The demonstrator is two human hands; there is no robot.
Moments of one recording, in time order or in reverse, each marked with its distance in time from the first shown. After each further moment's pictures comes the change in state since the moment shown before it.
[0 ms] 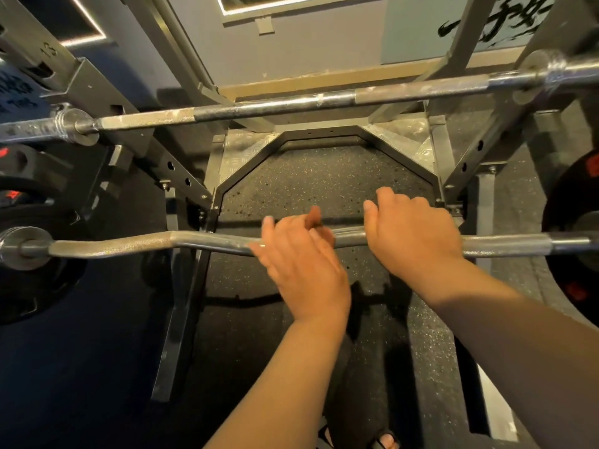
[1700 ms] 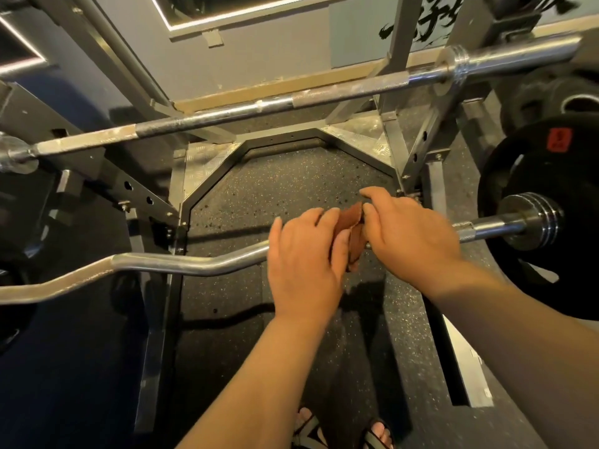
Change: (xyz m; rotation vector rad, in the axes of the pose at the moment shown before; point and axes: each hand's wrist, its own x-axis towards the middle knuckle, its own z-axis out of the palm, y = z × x) left_hand -0.014 0.026 0.004 0.102 -0.307 0.490; right_hand -0.042 0.067 -0.006 0.275 0.048 0.012
